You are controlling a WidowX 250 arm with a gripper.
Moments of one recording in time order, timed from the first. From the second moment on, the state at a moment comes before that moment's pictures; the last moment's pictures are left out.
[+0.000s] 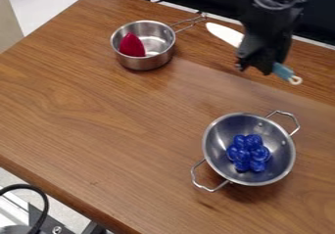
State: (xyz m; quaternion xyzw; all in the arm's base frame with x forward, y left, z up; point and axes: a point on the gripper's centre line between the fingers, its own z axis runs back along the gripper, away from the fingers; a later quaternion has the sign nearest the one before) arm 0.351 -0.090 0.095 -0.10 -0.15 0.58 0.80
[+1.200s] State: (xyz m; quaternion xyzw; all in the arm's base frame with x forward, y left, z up) arm 0.387 -0.087 0.044 -0.08 -0.11 0.67 0.73
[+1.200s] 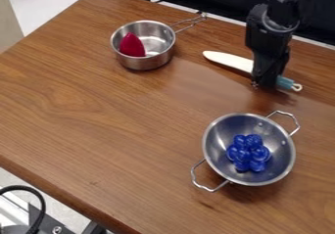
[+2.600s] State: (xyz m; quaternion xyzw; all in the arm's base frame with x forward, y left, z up) arm 0.346 -0.050 0.103 -0.07 -0.14 0.49 0.86
